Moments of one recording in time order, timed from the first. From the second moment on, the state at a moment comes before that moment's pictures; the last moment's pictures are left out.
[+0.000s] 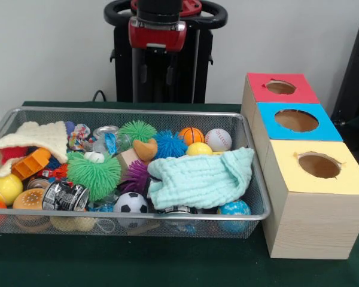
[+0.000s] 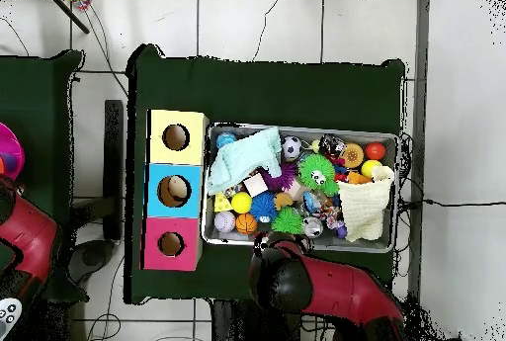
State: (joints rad) arm -0.47 -0.91 0.06 2.13 -0.26 0.27 1.57
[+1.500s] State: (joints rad) arm -0.79 -0.77 0.25 2.00 -0.56 0.24 1.57
